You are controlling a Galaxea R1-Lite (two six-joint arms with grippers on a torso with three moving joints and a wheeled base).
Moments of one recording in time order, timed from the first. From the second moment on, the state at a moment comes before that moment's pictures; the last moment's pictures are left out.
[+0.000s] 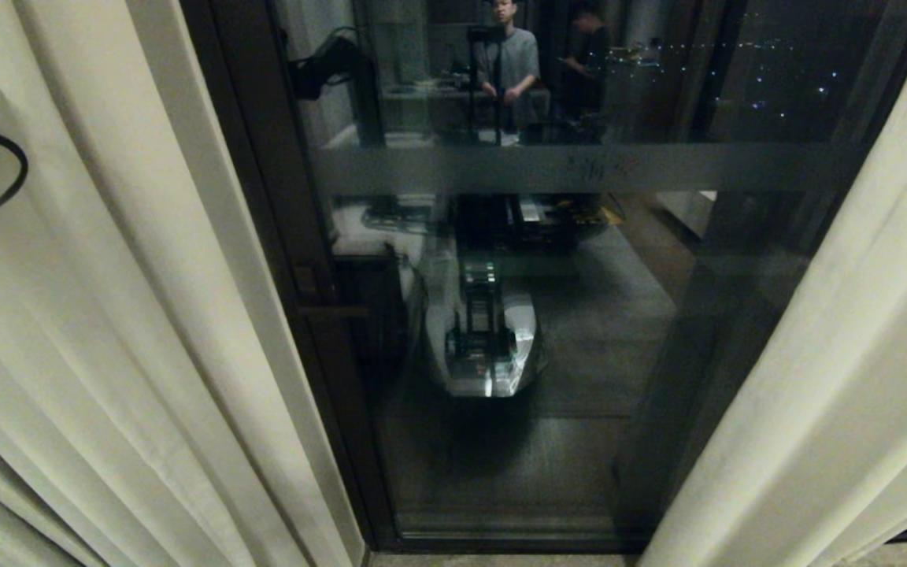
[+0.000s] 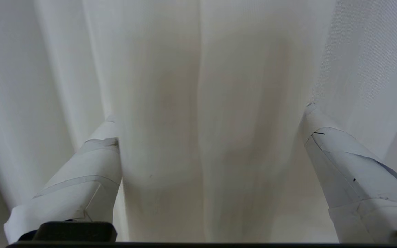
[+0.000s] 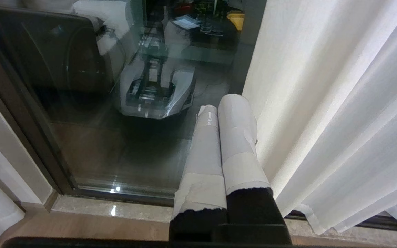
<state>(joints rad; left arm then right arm) 0.42 1.70 -1.21 -0.75 0.10 -0.04 0.00 0.00 0.00 0.00 0.03 -0.11</state>
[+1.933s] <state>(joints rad) 0.42 1.76 -1.24 -0.76 0.01 -0.09 0.00 0.00 0.00 0.00 0.03 -0.11</state>
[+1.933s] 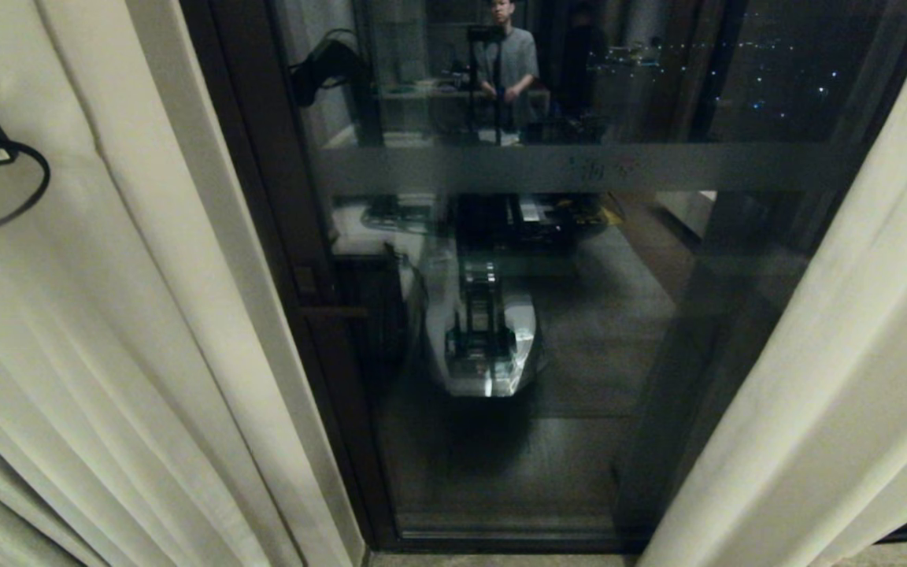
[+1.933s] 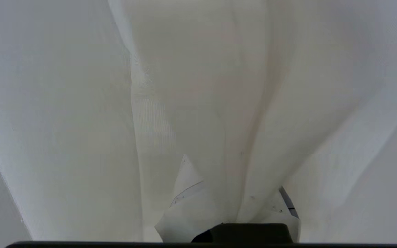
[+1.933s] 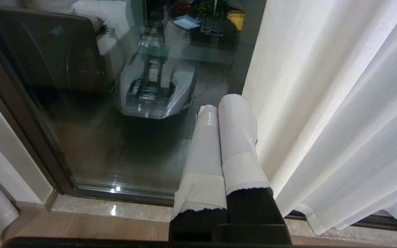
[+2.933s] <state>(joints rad) 0.26 1.55 -1.08 -0.76 -0.16 -0.15 0.00 0.00 0.00 0.00 0.03 -0.11</state>
